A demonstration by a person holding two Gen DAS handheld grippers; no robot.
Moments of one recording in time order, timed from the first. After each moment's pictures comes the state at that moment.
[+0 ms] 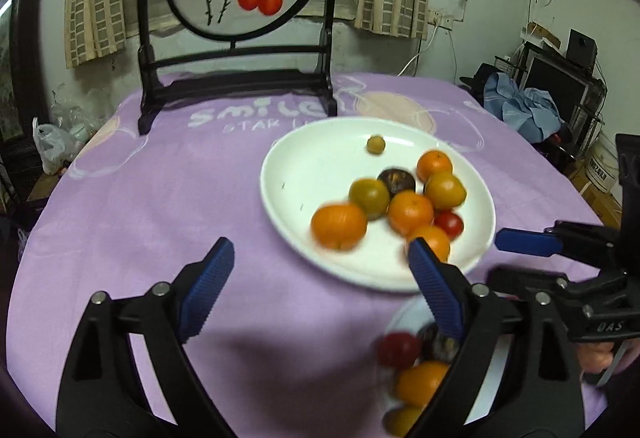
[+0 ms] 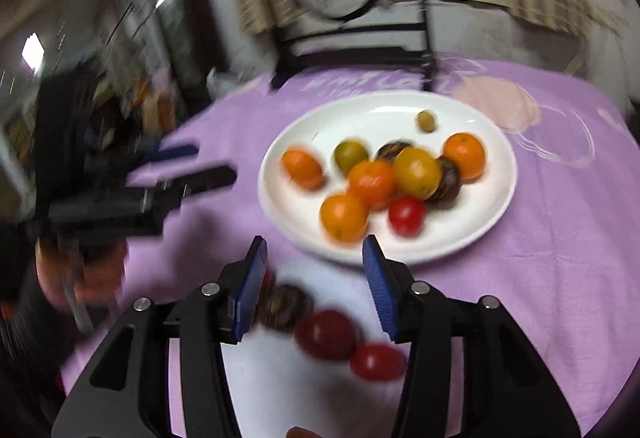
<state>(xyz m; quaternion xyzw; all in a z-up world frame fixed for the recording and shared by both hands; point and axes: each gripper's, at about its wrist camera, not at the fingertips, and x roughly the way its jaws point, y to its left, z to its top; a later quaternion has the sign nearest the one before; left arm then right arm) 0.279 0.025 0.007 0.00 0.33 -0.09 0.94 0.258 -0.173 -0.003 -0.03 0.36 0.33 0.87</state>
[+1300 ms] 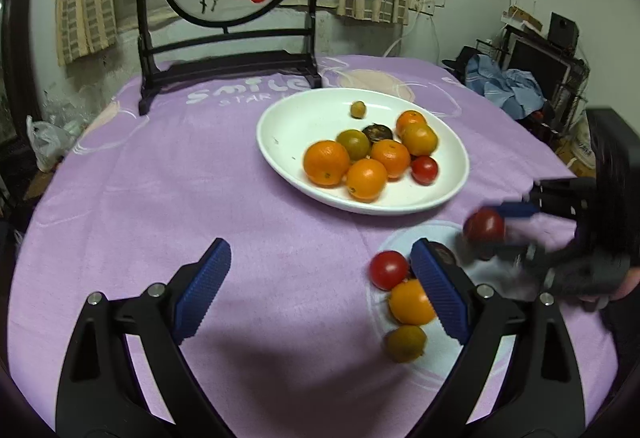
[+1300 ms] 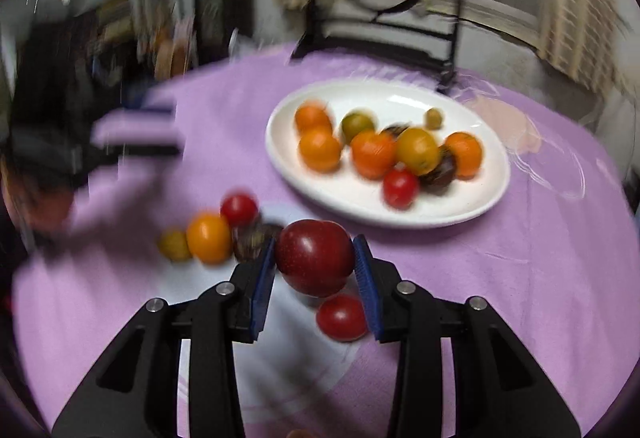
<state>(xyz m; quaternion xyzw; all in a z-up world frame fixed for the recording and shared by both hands) 0.229 0.034 -0.001 0.01 0.35 -0.13 0.93 0.241 -0.193 -0.011 -0.09 0.33 0.35 0.87</state>
